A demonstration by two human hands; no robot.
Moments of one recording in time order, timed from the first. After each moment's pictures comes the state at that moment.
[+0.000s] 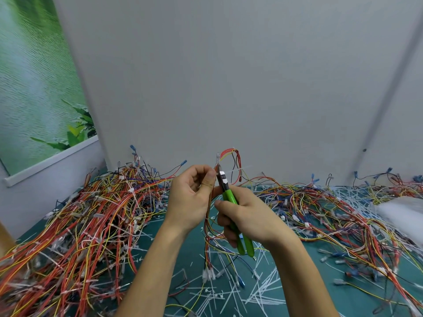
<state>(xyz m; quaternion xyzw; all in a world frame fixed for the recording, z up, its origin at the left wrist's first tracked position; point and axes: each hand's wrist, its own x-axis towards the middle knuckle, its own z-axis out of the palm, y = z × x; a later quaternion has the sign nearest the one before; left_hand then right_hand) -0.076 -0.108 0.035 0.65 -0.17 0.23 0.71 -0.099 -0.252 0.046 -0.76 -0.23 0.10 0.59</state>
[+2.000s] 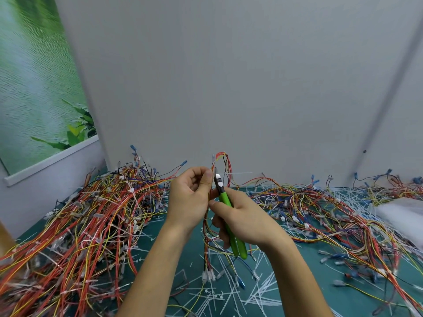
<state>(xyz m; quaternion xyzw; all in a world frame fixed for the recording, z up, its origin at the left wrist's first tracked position) -0.073 -0.109 0.033 0.65 -0.08 0.23 0.72 -0.103 -0.245 0.050 -0.81 -0.20 0.07 0.54</state>
